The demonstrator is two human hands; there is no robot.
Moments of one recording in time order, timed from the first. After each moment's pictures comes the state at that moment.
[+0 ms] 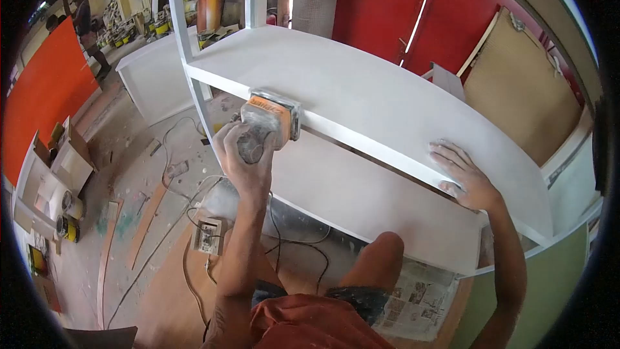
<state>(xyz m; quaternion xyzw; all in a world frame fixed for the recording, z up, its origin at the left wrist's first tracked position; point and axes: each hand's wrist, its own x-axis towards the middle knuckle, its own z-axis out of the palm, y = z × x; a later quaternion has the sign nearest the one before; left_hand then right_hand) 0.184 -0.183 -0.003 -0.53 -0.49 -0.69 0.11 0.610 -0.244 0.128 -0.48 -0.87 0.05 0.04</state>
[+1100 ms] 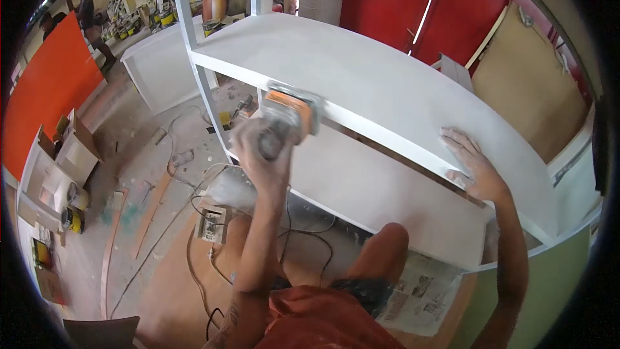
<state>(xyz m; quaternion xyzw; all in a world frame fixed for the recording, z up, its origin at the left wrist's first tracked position) 0.203 -0.196 -0.017 -0.50 -0.51 -0.69 0.10 0.612 -0.242 0.124 -0.50 -0.86 0.06 0.06</state>
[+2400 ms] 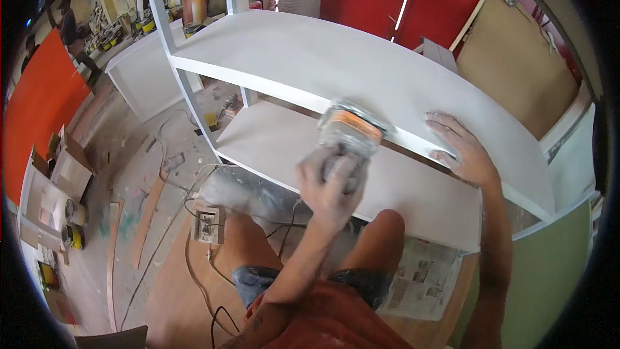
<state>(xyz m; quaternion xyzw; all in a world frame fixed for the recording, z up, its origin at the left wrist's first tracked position) 0.330 -0.260 -0.011 -0.59 -0.42 -0.68 0.08 0.609 -0.250 0.117 -0.49 -0.86 -0.01 0.13</state>
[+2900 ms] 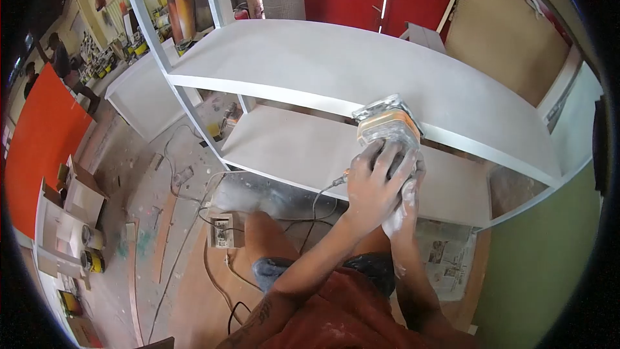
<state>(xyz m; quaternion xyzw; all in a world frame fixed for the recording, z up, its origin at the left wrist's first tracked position) 0.376 -0.293 0.006 -0.74 -0.32 -0.58 0.07 0.460 -0.343 -0.033 -0.30 -0.41 0.45 0.74</state>
